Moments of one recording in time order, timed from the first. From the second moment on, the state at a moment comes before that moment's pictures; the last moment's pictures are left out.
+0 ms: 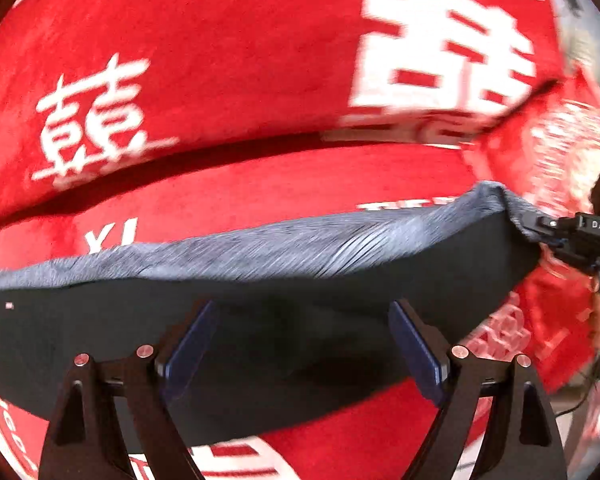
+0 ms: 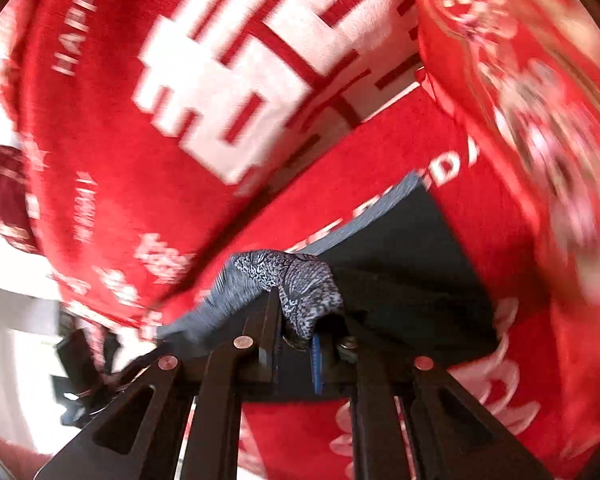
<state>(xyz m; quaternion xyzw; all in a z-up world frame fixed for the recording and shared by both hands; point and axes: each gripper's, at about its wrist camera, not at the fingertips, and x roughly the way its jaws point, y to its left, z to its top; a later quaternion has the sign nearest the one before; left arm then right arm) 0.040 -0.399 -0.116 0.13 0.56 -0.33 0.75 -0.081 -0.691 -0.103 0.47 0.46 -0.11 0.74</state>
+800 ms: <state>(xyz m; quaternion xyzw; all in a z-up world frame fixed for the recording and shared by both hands) 0.062 -0.425 -0.199 0.18 0.61 -0.24 0.74 -0.129 -0.689 -0.153 0.42 0.55 -0.29 0.66</state>
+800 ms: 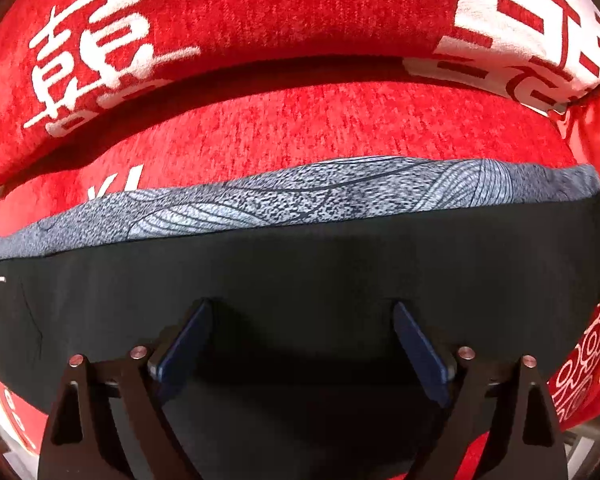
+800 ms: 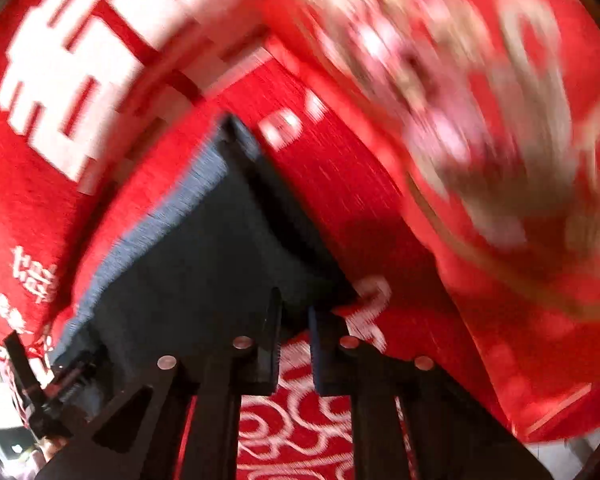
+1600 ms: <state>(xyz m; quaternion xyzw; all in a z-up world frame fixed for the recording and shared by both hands) 0.116 -0.390 -0.181 0.20 0.58 -0.14 0.78 -0.058 -0.686 -0.156 0.20 0.59 -0.21 0.75</state>
